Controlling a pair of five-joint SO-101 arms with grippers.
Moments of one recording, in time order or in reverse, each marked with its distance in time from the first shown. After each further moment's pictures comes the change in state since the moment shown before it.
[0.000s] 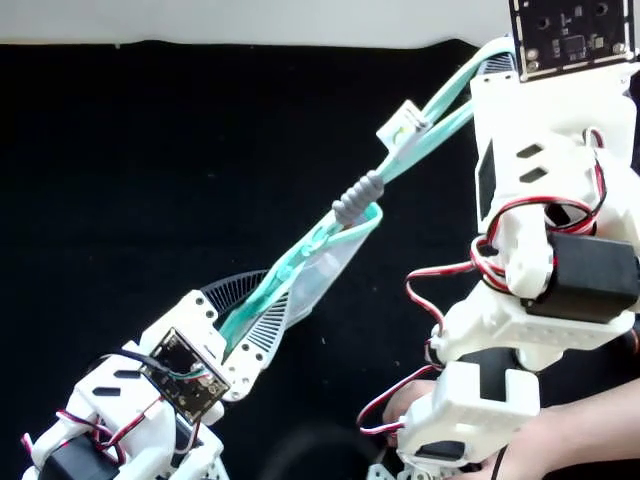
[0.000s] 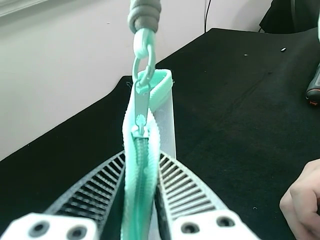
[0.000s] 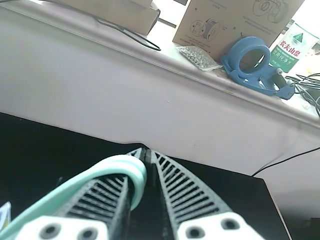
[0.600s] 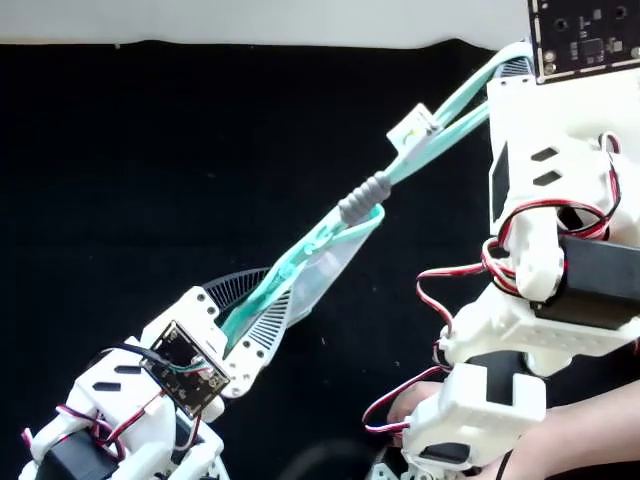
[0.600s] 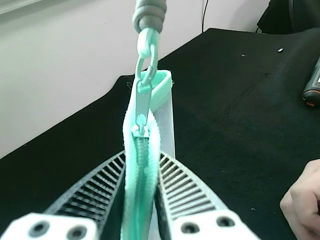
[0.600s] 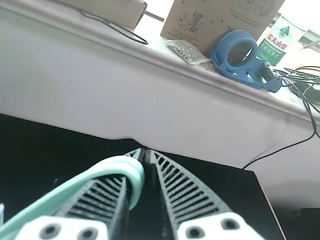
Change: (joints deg) left arm 0.0 0.3 -3.4 1.2 0.0; right arm 0.3 0.4 0.1 0.0 0.2
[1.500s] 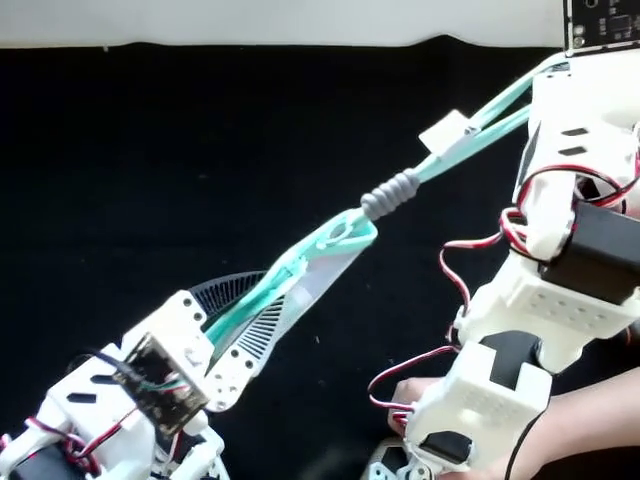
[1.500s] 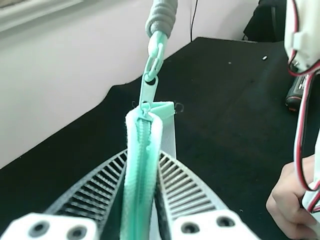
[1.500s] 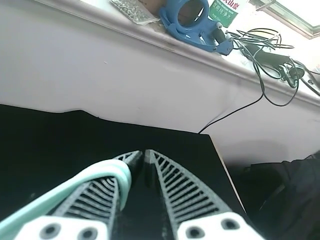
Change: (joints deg) left arm -0.4 1.0 -12.7 5.8 0.0; right arm 22.4 7.6 -0.7 0.0 2.5
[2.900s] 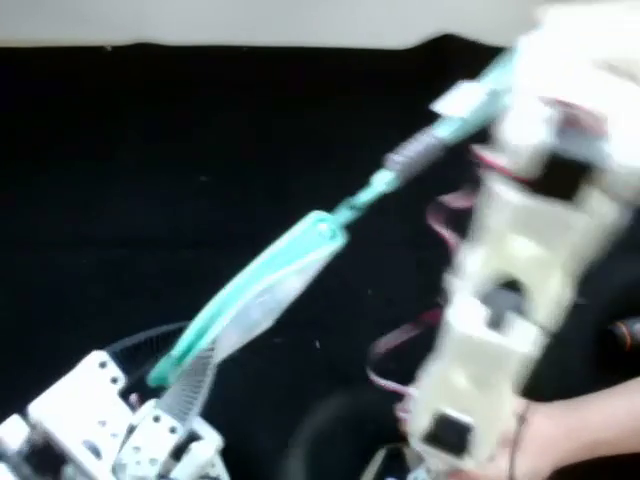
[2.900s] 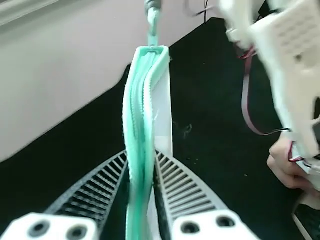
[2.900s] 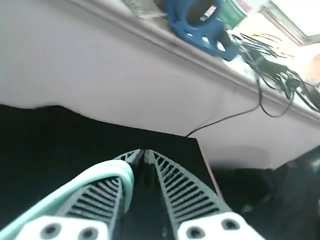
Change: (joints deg) left arm -2.0 -0.1 -21.4 24.5 -2.4; right arm 15.9 9.1 0.1 -10.3 -0.1
